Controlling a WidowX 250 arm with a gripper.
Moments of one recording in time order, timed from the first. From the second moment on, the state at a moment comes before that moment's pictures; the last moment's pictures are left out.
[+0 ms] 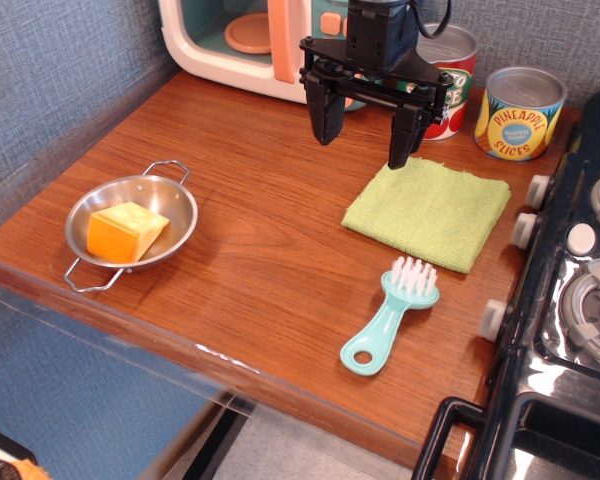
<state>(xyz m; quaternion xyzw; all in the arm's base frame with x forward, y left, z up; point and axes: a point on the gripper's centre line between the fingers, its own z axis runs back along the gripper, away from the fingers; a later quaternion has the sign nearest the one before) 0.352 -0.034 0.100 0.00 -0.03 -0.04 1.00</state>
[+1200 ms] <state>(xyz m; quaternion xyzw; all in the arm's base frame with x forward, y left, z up) 0.272 -0.096 0.040 -0.03 -0.02 -0.07 1.00</state>
